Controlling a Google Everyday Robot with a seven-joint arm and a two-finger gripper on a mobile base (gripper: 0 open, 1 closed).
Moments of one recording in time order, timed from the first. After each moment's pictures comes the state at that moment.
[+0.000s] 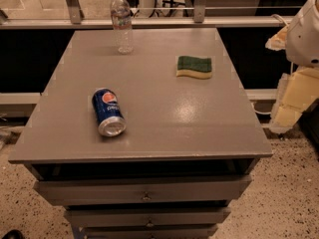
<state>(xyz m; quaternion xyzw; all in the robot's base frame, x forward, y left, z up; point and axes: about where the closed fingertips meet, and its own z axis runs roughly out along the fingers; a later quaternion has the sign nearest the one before) 0.438 -0.217 0.976 -0.60 0.78 -0.03 0.16</state>
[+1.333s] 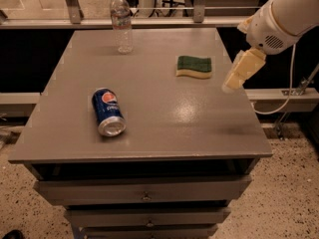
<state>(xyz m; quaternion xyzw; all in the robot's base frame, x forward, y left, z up) 0.576 -0.192 0.947 -0.56 0.77 0.00 0.30</state>
